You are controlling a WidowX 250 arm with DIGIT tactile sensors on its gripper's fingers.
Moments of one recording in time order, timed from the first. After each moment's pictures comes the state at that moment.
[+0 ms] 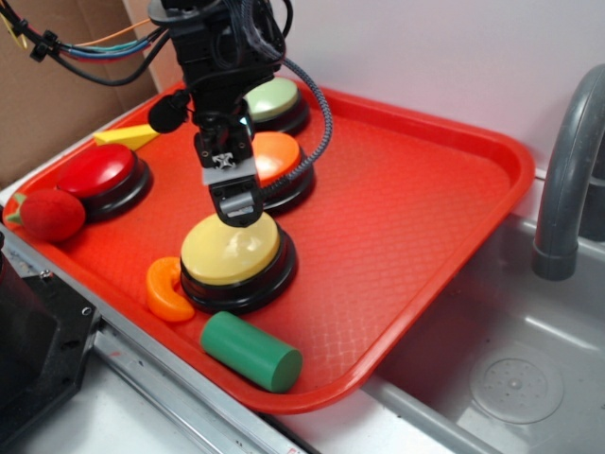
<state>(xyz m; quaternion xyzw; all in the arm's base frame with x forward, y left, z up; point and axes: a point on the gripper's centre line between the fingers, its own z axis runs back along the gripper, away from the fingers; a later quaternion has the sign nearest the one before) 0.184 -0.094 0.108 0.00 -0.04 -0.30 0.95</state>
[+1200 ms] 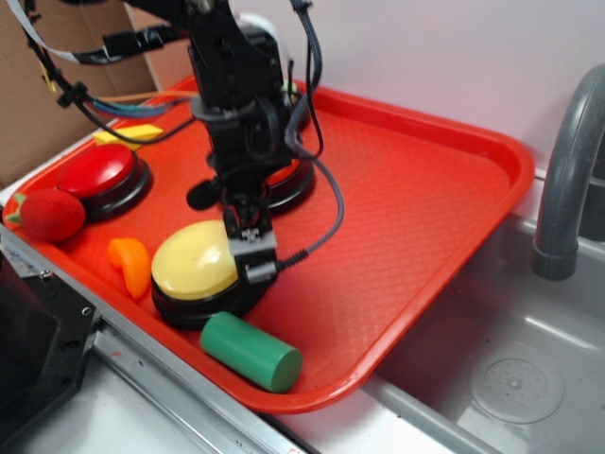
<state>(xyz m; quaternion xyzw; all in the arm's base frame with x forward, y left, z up) 0.190 -0.094 0.056 0.01 -0.01 -0.29 0.96</state>
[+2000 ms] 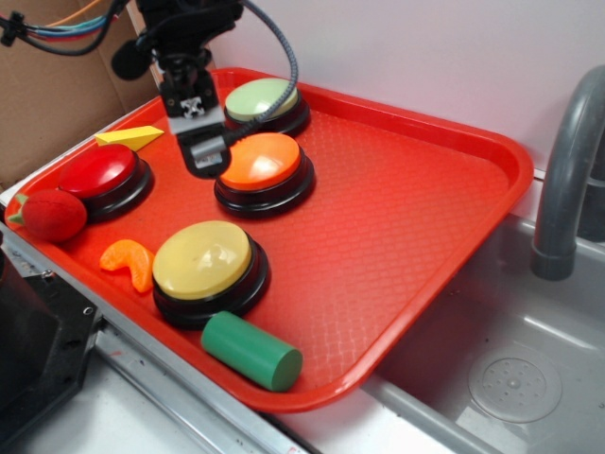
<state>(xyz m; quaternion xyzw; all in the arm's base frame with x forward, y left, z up) 0.187 -0.076 0.132 0.00 -0.02 -0.25 0.97</state>
